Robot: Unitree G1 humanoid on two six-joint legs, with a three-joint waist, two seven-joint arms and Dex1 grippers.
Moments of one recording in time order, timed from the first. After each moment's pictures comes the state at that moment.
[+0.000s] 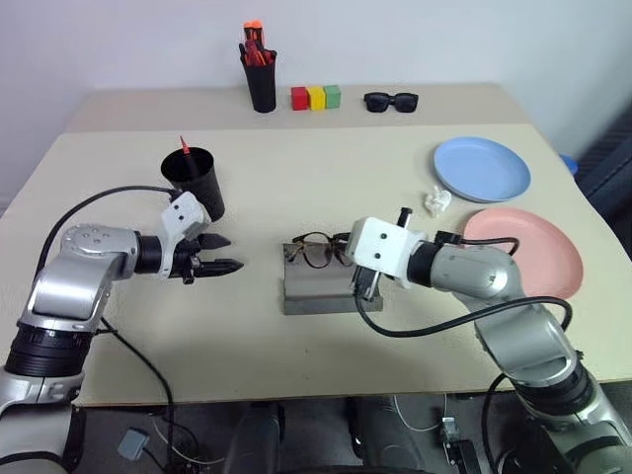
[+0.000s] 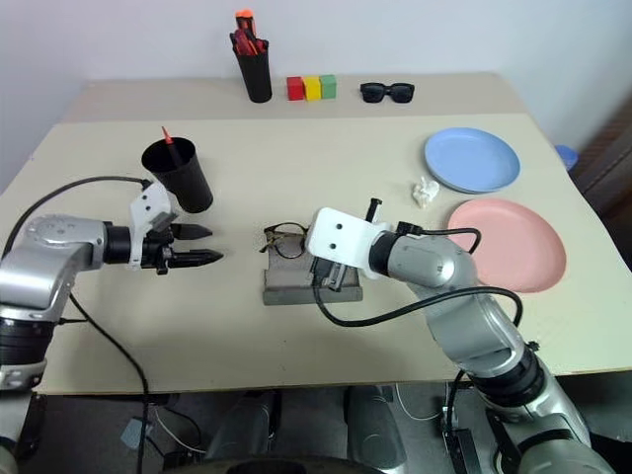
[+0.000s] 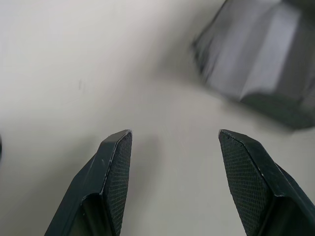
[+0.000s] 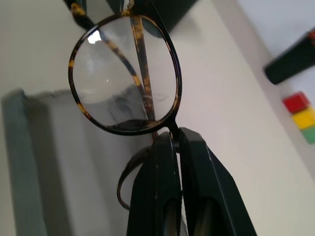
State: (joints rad) left arm -0.41 0.82 0.01 -0.09 -0.24 0.67 -1.15; right arm -0.50 -0.57 0.38 -0.67 -0.17 0.79 0.78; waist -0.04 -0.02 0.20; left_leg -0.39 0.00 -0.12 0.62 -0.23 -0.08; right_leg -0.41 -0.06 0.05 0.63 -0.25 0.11
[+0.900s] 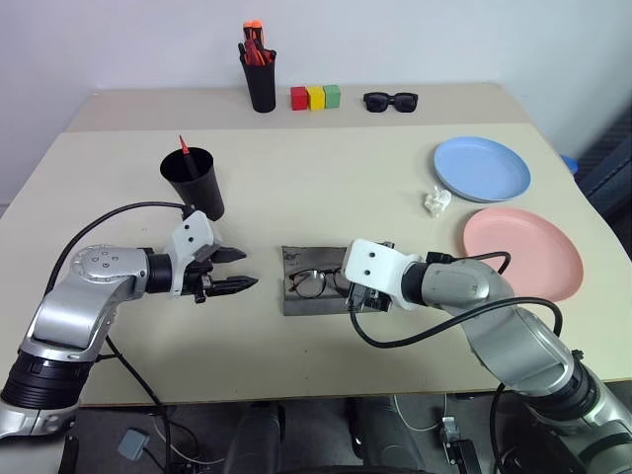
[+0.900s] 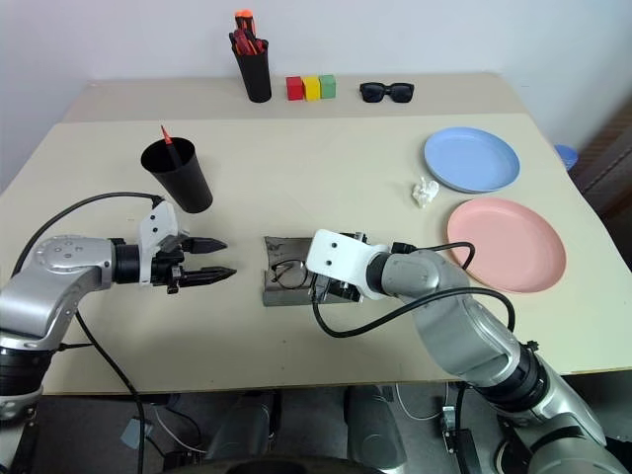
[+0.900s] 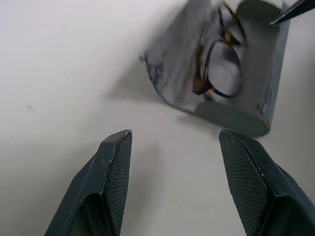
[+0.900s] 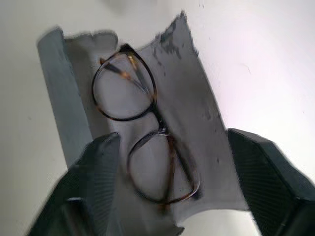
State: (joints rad) left arm -0.34 0.80 0.01 -0.23 -0.35 0.62 -1.08; right arm -0.50 -0.65 0.43 -0.71 -0.10 1.00 0.79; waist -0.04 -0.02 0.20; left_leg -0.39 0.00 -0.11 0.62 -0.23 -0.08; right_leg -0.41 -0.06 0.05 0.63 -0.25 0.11
